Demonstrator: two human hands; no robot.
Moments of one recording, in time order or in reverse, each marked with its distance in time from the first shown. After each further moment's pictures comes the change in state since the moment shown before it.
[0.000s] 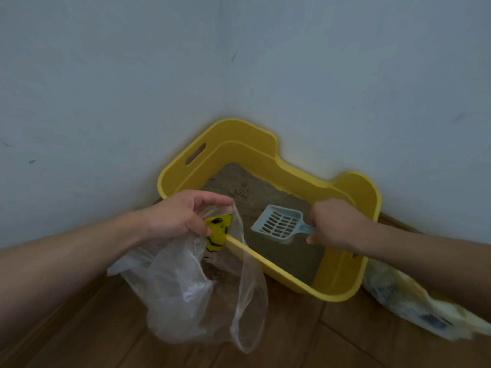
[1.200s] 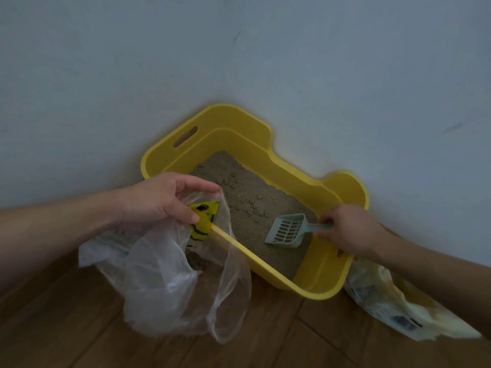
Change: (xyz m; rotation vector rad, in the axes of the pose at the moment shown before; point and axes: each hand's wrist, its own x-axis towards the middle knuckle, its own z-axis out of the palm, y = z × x) left_hand 0.001 -0.012 -0.009 -0.012 -0.008 0.096; right_hand -0.009 0.055 0.032 0.155 0.077 0.022
